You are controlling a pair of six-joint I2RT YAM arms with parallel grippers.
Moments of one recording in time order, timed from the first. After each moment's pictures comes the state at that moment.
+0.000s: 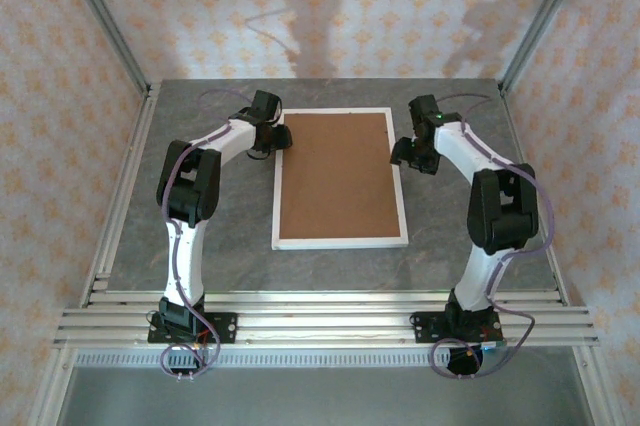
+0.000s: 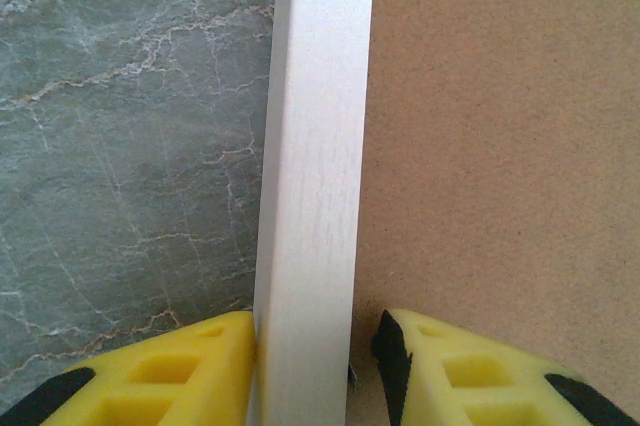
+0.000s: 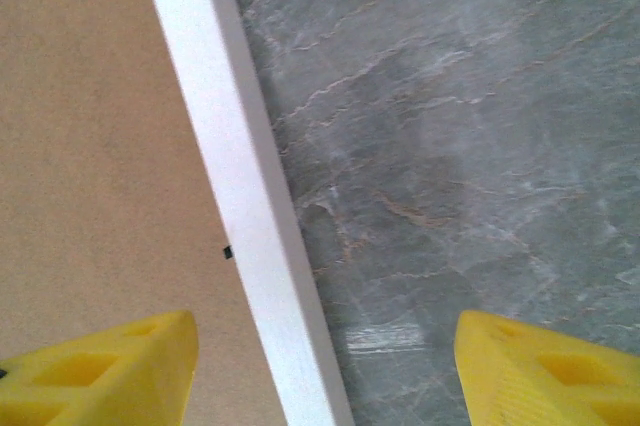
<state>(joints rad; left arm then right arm) -0.23 2.20 1.63 -0.45 0.08 -0.48 0.18 1.84 1.41 -0.84 -0.04 0.43</state>
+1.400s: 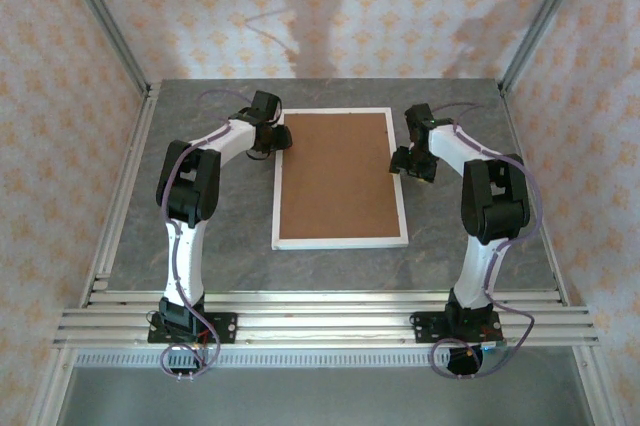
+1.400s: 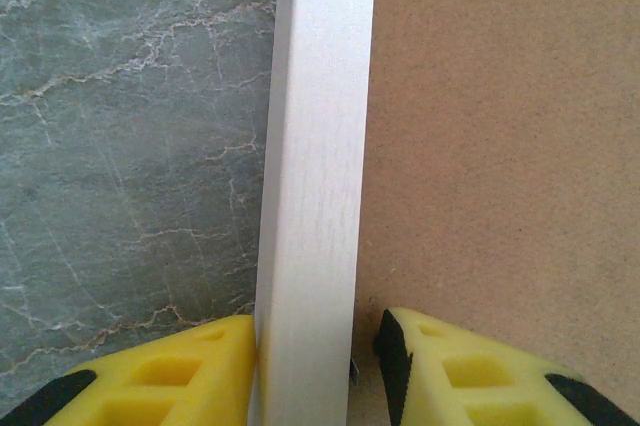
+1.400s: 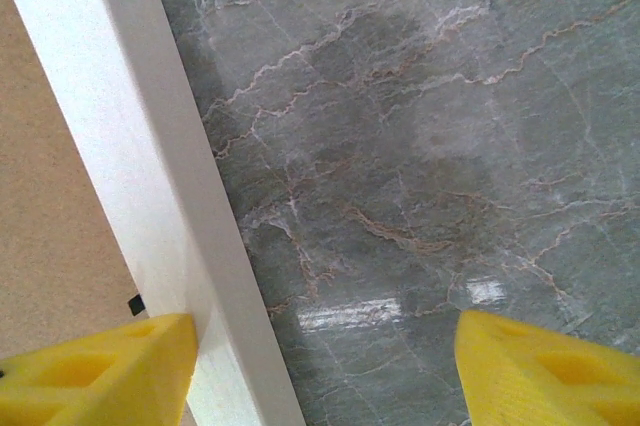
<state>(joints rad) -0.23 2.20 1.63 -0.45 0.08 -0.48 0.17 1.93 1.39 -0.81 -0.02 0.42</state>
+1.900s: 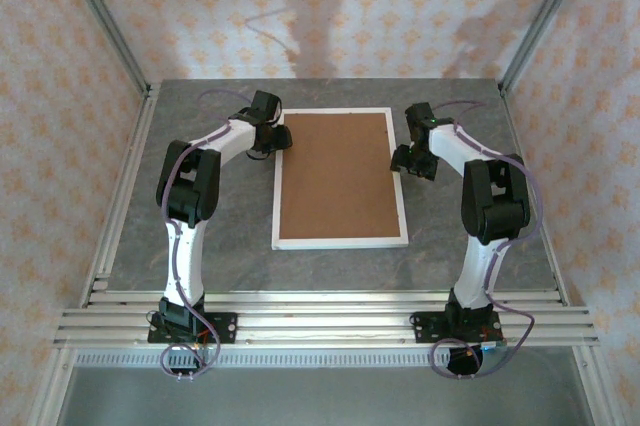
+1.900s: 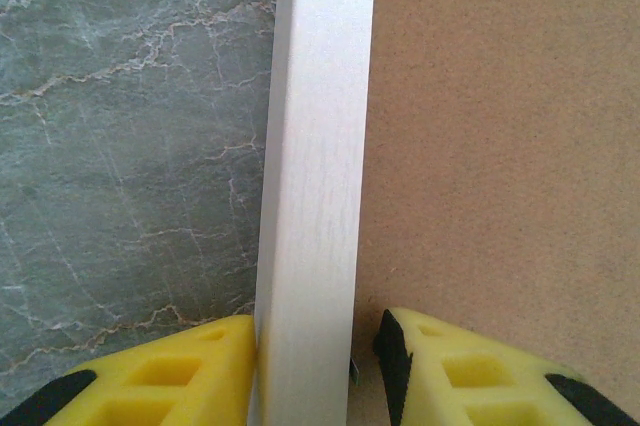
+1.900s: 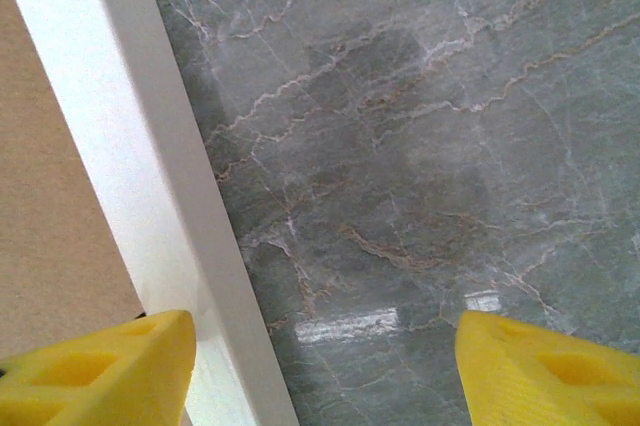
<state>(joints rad) -0.23 2.20 1.63 -0.45 0.08 -0.48 0.17 1.93 1.39 -0.79 -0.02 0.42</state>
